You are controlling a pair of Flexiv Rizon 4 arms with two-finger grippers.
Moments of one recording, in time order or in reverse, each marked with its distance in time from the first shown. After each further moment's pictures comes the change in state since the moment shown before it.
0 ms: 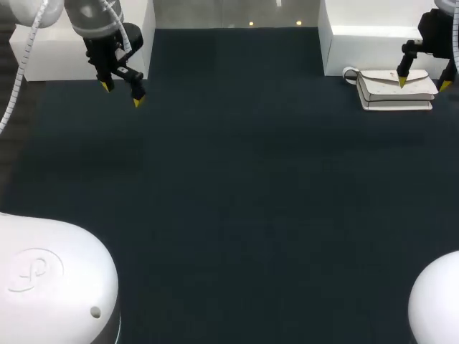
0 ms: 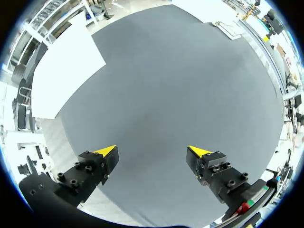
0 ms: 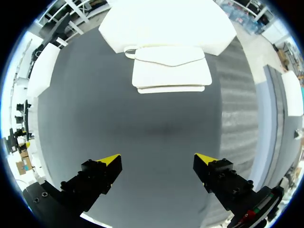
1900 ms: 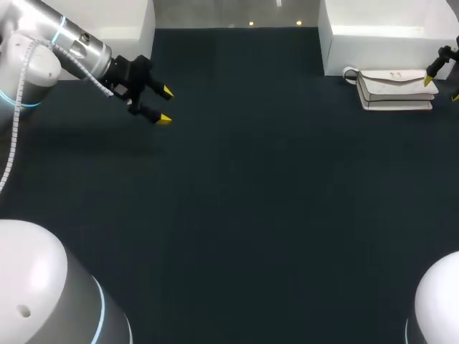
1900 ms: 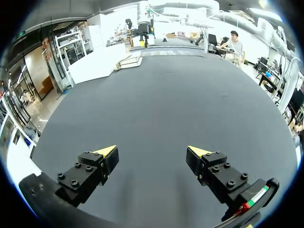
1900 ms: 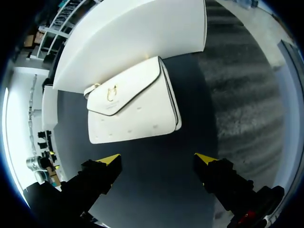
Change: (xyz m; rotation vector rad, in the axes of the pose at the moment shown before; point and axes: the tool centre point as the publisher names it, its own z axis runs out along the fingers) left arm 0.032 -0.093 0.106 0.652 0.374 0.866; right arm -0.101 0.102 0.075 -0.027 0.275 0.155
